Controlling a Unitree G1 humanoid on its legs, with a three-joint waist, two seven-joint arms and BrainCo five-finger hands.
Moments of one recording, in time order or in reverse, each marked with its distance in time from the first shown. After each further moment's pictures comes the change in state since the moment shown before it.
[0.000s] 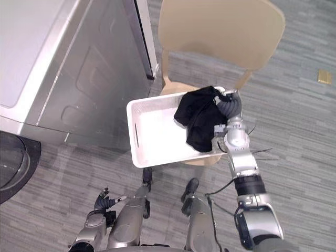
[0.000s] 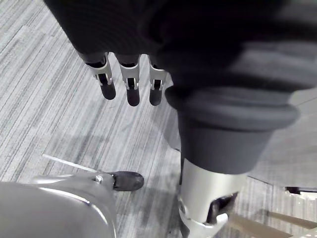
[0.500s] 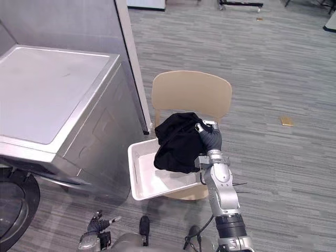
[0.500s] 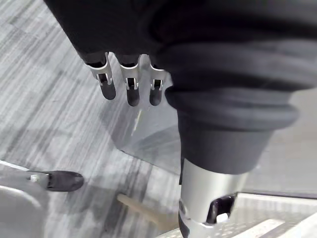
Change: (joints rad) left arm 0.128 -0.028 0.049 -0.084 0.012 0.019 -0.015; right arm 0.282 0.188 0.054 -0.209 0.193 -0.064 0.121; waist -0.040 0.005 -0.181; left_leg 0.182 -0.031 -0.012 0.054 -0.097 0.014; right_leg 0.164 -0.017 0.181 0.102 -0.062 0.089
